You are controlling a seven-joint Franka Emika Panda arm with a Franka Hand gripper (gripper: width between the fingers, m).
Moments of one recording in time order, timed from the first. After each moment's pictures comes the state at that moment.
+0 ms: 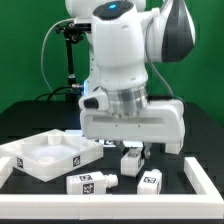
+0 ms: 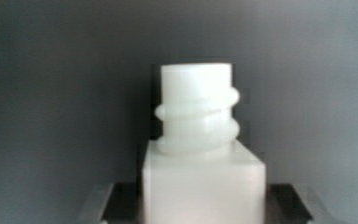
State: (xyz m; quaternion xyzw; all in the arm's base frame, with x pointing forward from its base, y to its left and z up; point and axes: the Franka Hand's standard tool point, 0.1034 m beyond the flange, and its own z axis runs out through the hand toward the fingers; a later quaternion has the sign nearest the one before) arm 0.493 0.043 0.027 -0.97 0.20 0.09 0.07
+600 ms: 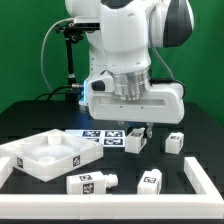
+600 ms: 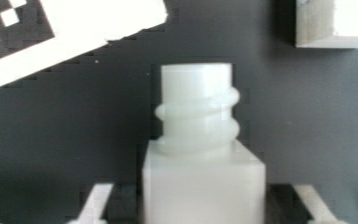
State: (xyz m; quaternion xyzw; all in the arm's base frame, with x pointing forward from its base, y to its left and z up) arm 0.443 0.055 0.044 -0.97 0.21 0.11 0.06
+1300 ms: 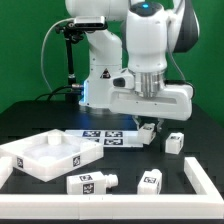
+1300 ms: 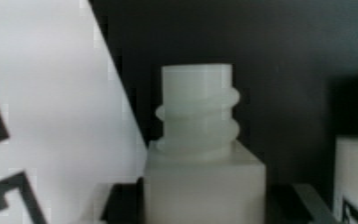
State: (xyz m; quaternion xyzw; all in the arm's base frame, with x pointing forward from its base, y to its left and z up) arm 0.345 0.102 0.018 -0.98 0.20 0.09 0.02
